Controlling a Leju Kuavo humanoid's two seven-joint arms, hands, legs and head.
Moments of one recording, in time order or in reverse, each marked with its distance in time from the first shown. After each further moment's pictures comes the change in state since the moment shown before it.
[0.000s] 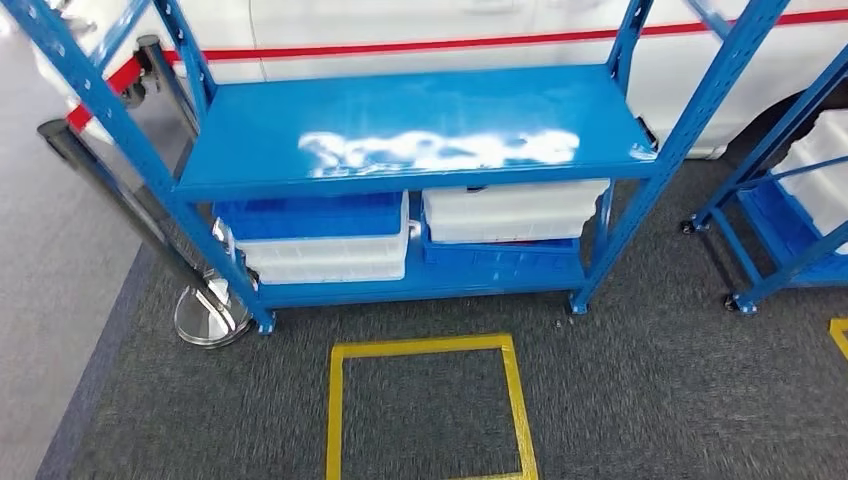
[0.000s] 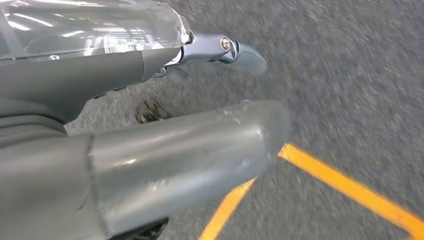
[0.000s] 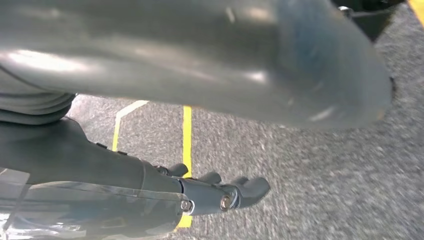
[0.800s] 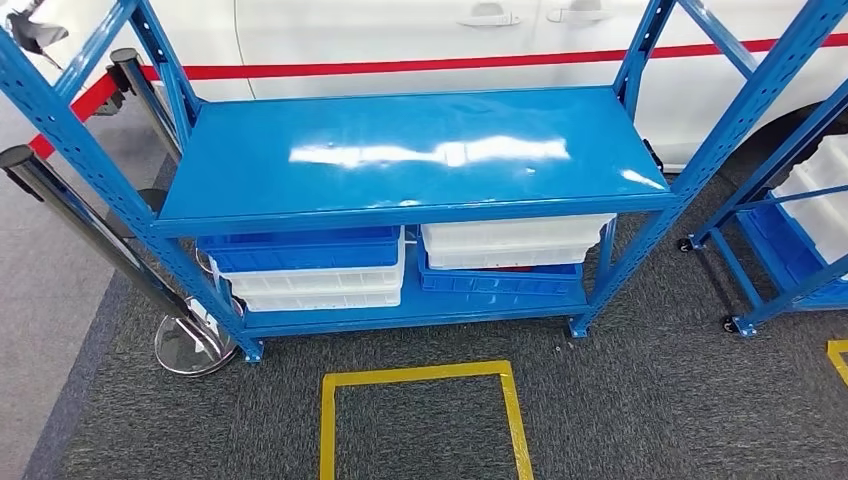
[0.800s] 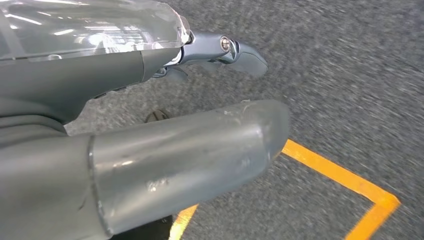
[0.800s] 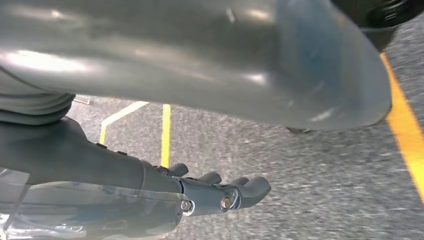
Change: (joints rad) left arm 0.002 0.001 -0.011 0.002 0.000 0.001 0.003; right arm 0.001 -0.002 0.014 0.001 0.001 -0.007 -0.005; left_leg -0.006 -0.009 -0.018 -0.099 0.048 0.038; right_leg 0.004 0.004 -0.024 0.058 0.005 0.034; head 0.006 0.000
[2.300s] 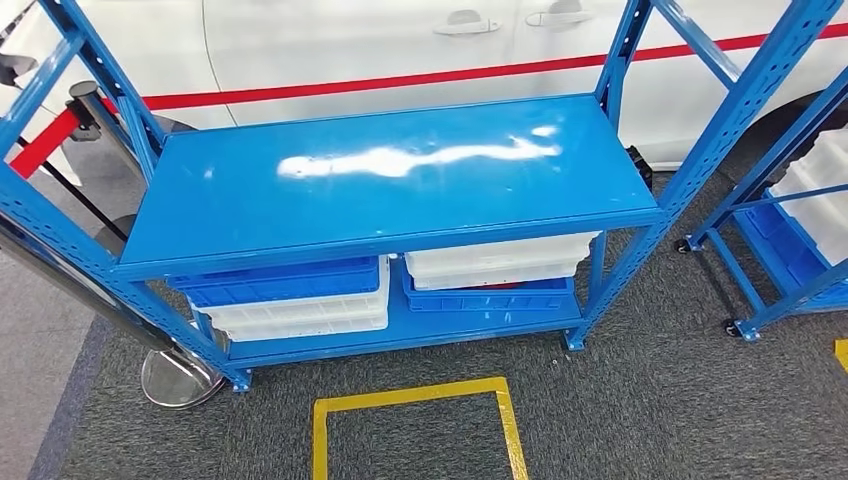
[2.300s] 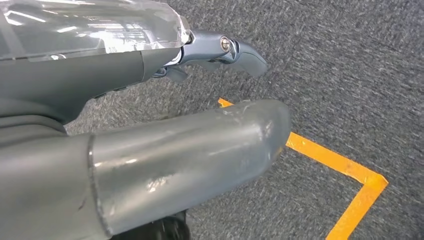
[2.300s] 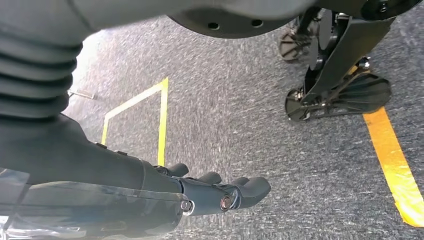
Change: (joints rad) left arm -0.004 0.009 -0.023 0.000 0.000 0.046 0.036; right arm 0.005 0.006 0.032 -0.002 0.026 -0.005 0.013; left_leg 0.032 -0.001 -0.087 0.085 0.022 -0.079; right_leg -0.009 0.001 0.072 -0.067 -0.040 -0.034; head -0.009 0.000
